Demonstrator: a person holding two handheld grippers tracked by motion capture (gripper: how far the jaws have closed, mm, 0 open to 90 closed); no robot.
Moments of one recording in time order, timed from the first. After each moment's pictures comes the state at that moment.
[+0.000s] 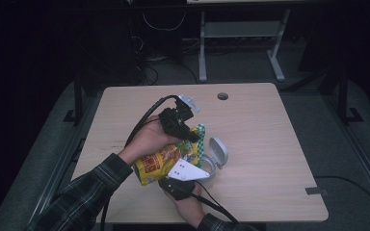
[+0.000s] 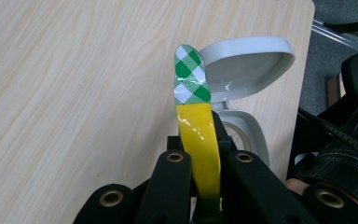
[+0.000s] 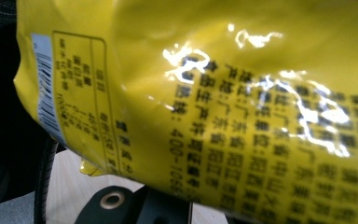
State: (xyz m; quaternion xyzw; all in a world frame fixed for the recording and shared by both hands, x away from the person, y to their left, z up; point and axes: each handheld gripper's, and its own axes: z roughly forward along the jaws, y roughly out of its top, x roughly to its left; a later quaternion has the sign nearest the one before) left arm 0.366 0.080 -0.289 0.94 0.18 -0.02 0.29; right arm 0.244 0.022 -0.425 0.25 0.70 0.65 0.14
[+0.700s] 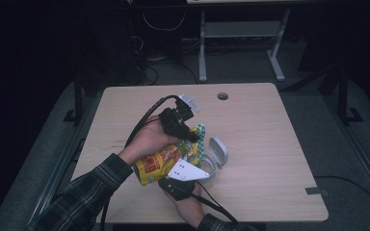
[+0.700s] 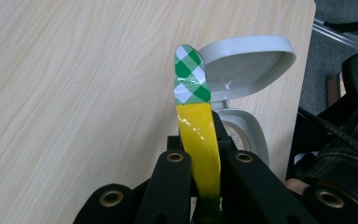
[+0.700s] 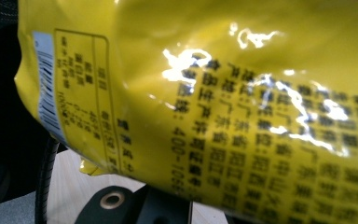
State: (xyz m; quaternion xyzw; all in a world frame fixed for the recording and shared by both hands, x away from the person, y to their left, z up) left arm 0.367 0.080 -0.289 0.94 0.18 -0.03 0.29; right arm 0.243 0.022 -0.425 0.25 0.70 0.65 0.14
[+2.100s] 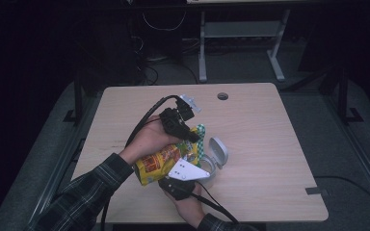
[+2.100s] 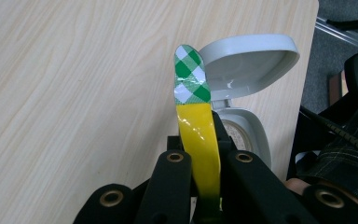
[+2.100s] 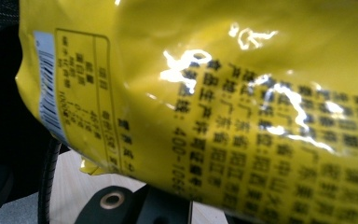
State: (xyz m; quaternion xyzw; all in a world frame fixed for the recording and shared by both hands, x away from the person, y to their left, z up) left arm 0.367 0.078 -0.289 0.94 0.18 -0.02 0.29; right arm 0.244 0.022 -0.425 0.25 0.70 0.65 0.14
